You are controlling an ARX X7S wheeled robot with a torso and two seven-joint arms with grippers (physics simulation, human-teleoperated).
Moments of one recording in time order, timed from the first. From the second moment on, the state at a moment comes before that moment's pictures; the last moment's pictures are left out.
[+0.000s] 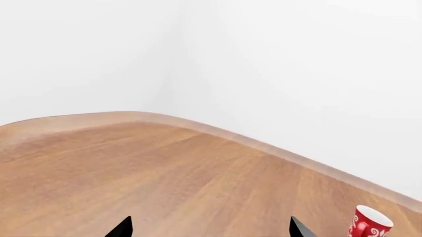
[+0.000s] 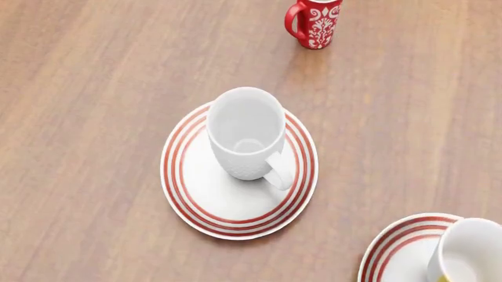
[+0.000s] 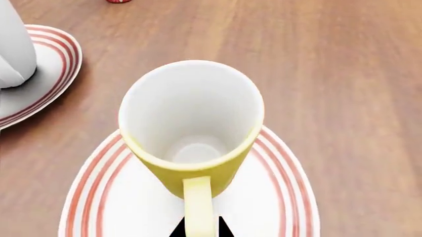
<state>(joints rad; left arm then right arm) 0.28 -0.43 -0.04 0.68 -0.56 0.23 -0.36 -0.27 0.30 0.60 -0.62 0.41 0.70 -0.28</state>
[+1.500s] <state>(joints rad) 0.28 -0.44 -0.05 0.70 -0.58 0.24 -0.39 -0.14 0.24 0.76 -0.62 0.90 0.29 -0.34</state>
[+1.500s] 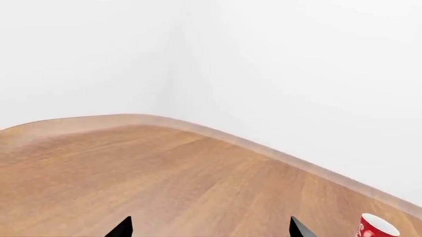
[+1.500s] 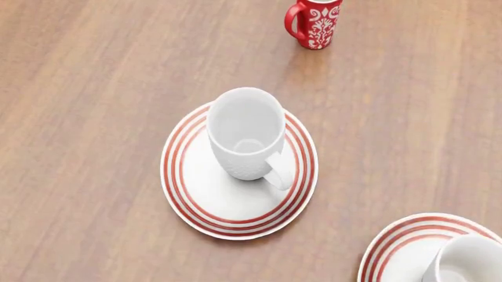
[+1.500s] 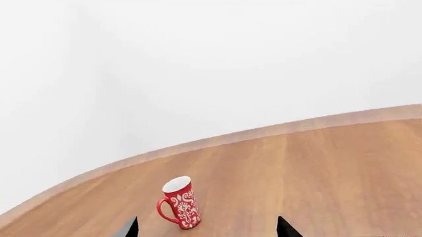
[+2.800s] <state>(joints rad) -0.94 -0.59 0.11 0.48 -1.00 -0.62 -0.48 0.53 0.43 0.51 -0.61 1.02 0.58 0.08</state>
